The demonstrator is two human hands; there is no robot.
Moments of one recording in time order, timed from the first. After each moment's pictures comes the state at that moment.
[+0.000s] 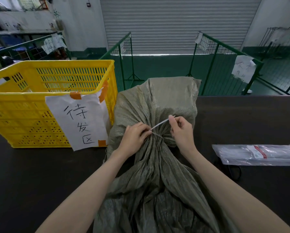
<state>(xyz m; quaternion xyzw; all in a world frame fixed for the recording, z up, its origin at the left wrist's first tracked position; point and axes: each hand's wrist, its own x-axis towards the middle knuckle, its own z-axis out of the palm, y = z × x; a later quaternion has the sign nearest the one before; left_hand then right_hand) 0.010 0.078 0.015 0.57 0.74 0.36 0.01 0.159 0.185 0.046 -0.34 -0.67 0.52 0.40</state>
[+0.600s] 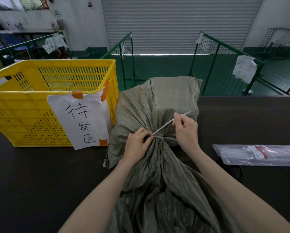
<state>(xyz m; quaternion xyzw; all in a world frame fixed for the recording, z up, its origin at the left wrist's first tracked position) 0.030 0.073 -0.012 0.52 0.75 0.42 -0.02 0.165 0.181 0.064 -0.31 -0.77 0.35 0.44</state>
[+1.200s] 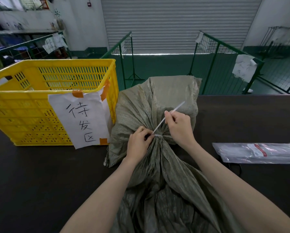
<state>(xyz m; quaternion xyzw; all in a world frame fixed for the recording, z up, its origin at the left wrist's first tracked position) 0.042 0.079 -0.009 0.45 0.79 0.41 0.00 0.158 0.172 0.078 -0.26 -0.81 0.33 0.40</state>
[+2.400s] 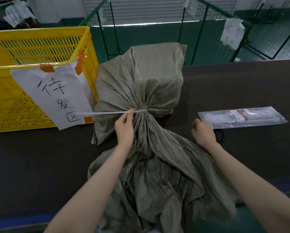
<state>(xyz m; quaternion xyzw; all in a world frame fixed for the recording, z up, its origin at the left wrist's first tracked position) 0.088 0.066 -0.021 0.17 0.67 0.70 0.18 0.294 0.238 -0.057 -0.50 -0.85 0.14 0.07</state>
